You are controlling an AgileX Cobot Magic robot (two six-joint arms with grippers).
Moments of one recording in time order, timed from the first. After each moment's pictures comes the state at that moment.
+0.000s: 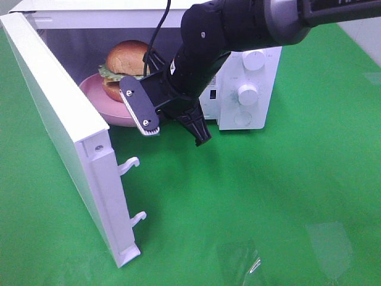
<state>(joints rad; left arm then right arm) 0.07 -0.01 -0.51 -0.09 1.03 0.10 0.68 2.08 -1.52 -0.05 0.50 -1.50</state>
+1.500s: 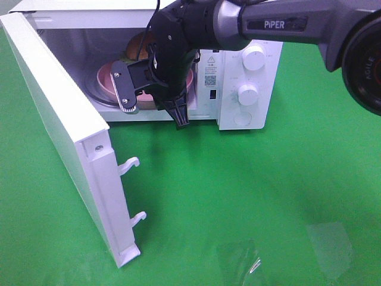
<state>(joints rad) 0.07 -0.01 -0.51 -0.09 1.03 0.10 0.68 2.33 -1.92 -0.27 0.67 -1.14</state>
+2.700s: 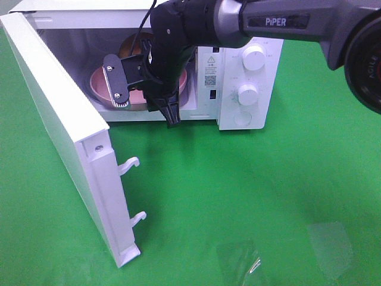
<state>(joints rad) 0.07 -0.01 -0.51 -0.09 1.03 0.10 0.68 2.33 -1.92 -0.16 0.63 -1.20</state>
